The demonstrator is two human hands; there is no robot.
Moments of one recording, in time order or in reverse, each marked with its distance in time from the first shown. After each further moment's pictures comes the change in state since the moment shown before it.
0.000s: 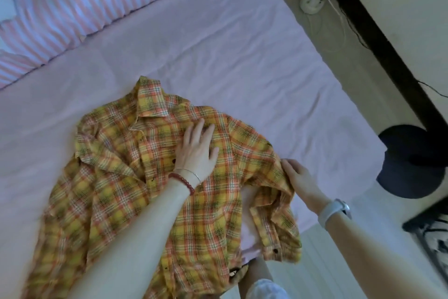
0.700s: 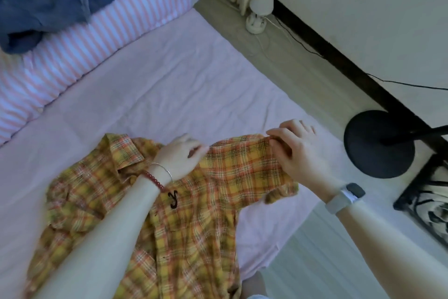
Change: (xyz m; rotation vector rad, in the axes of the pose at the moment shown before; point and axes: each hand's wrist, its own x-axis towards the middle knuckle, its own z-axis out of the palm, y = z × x) left_hand 0.050 0.058 -0.058 -0.037 -0.051 0.316; right_hand -0.024 -0.060 -0.101 -0.631 0.604 -0.866
